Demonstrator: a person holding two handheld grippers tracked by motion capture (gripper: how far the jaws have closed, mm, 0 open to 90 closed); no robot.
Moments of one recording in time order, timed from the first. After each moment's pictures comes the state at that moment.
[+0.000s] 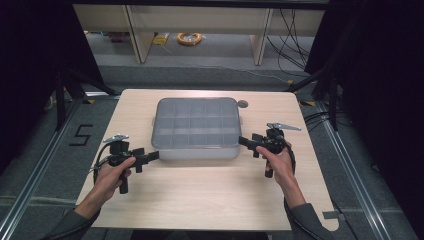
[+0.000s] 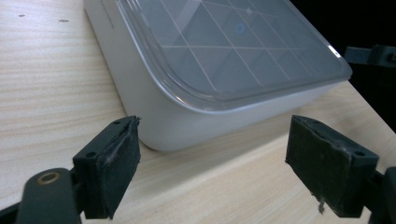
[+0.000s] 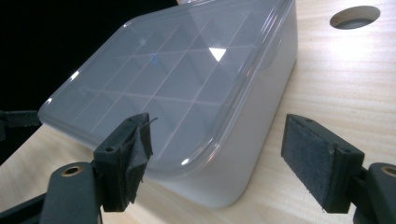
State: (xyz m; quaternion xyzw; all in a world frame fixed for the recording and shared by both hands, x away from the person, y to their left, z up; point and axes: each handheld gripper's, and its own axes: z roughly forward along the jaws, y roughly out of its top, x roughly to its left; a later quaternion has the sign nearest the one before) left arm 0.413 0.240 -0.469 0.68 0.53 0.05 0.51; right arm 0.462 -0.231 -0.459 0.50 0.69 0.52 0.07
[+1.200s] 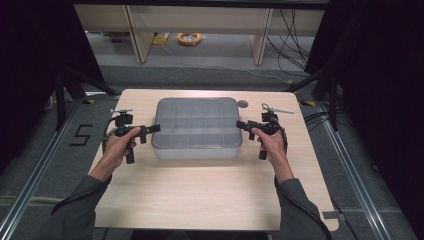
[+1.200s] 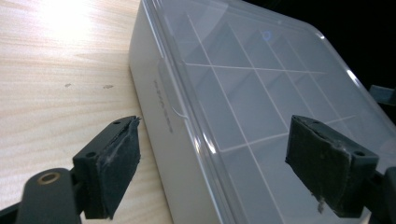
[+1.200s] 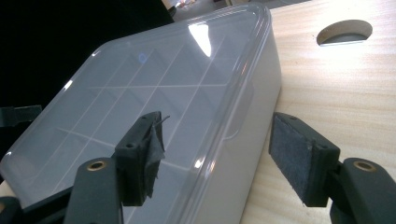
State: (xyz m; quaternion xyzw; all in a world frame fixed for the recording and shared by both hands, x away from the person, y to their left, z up) left arm 0.502 0.242 -0.457 0.65 0.58 0.06 0.49; right arm 0.523 -0.221 -0.457 0.55 0.67 0.50 0.04
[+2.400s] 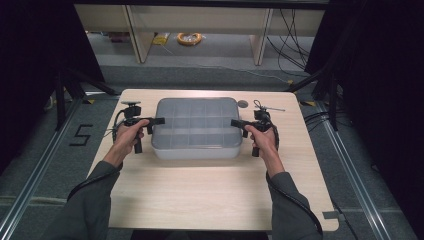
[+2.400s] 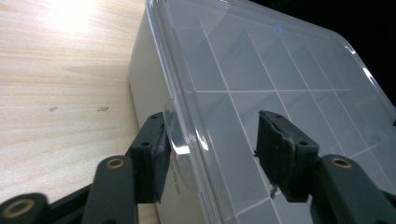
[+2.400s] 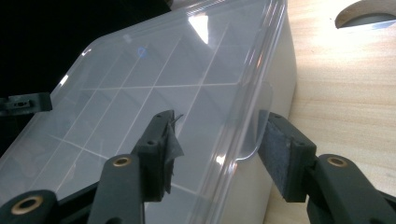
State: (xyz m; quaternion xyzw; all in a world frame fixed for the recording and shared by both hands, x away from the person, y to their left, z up) left arm 0.542 0.230 -0.463 0.64 0.60 0.05 0.47; right arm 0.541 -0.204 -0.468 0.55 0.67 0.49 0.03
